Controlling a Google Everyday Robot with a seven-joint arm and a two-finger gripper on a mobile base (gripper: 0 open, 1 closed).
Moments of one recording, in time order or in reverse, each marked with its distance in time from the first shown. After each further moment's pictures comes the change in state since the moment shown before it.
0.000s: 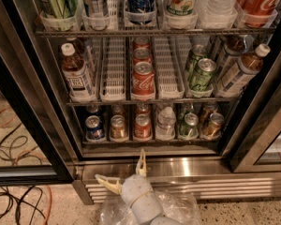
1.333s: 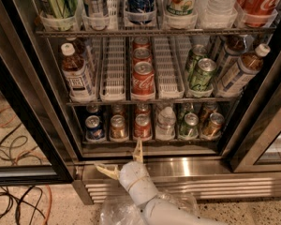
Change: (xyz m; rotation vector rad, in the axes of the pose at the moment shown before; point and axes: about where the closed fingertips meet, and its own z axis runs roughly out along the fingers) arm 0.000 -0.018 0.048 -0.005 -0.047 -0.047
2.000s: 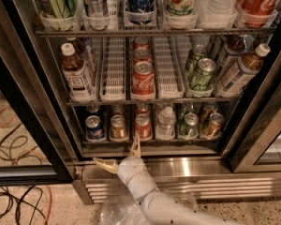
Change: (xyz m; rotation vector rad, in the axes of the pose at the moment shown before) arm -0.002 -0.002 0.022 -0.017 -0.043 -0.015
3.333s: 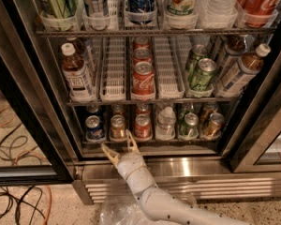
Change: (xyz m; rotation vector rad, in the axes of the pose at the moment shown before) arm 0.002 -0.010 0.014 0.026 -0.013 -0.035
